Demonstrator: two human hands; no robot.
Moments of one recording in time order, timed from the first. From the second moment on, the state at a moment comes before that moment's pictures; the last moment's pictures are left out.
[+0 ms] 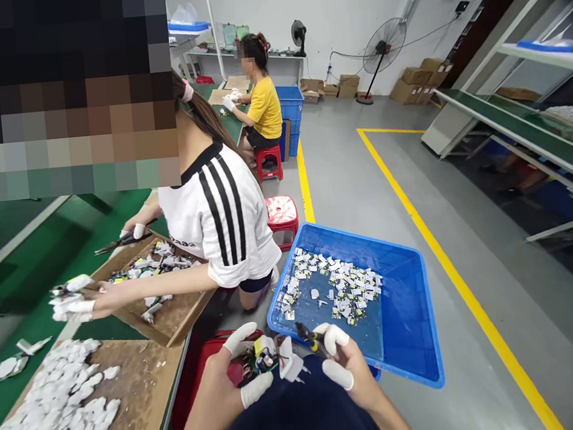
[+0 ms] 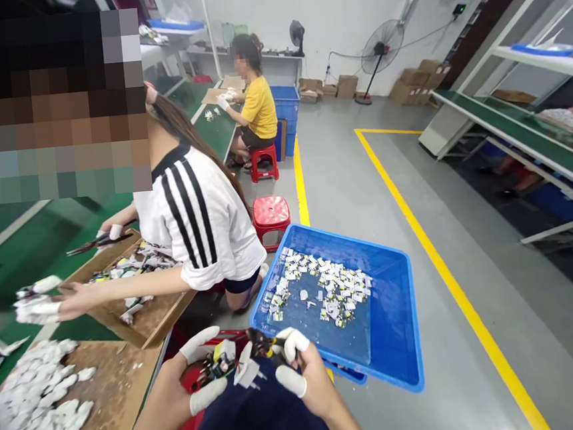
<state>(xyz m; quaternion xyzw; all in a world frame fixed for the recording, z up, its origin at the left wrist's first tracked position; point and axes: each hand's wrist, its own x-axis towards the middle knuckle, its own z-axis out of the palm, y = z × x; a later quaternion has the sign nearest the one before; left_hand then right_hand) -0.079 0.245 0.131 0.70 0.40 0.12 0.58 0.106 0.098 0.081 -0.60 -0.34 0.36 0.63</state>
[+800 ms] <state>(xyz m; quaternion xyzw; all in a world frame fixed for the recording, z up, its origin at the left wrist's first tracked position) -0.072 0.222 0.102 0.53 0.34 0.26 0.73 0.088 0.153 0.088 -0.62 -0.47 0.37 0.51</state>
